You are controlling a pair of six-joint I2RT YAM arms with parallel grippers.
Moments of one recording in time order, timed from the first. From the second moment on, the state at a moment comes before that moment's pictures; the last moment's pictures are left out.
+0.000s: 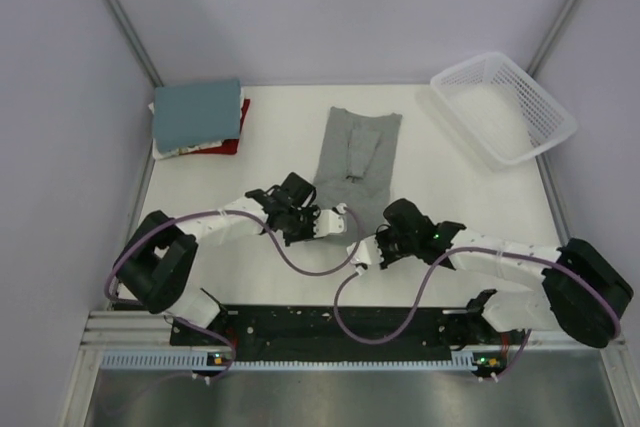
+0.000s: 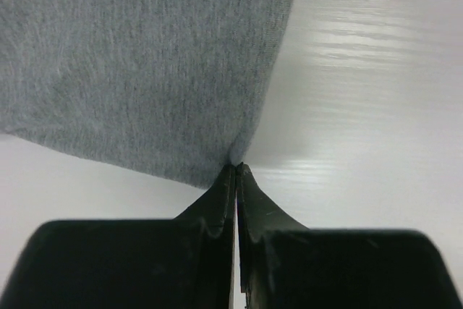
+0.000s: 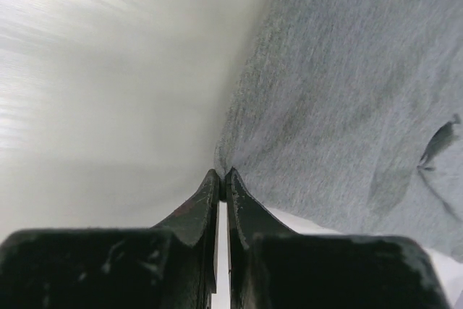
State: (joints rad) left arm -0.69 1.54 0.84 -0.42 0.26 0.83; right arm 0.82 1.29 0.55 -0.17 -0.21 -1.12
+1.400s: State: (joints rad) left arm -0.71 1.23 1.17 -0.73 0.13 0.60; right arm 0.69 0.94 0.83 -0.58 -0.53 -0.66
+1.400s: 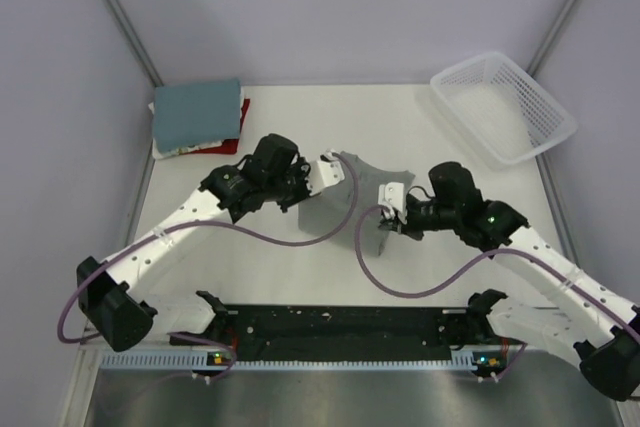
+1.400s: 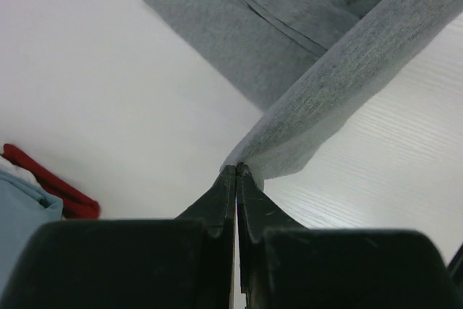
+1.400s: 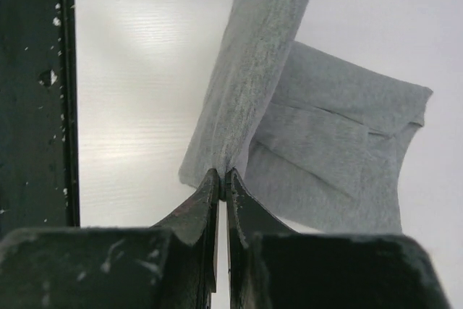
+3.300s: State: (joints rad) left arm -0.67 2.38 2.09 -0.41 -0.17 0.44; right arm 0.10 1.87 1.23 -0.21 -0.34 -0.17
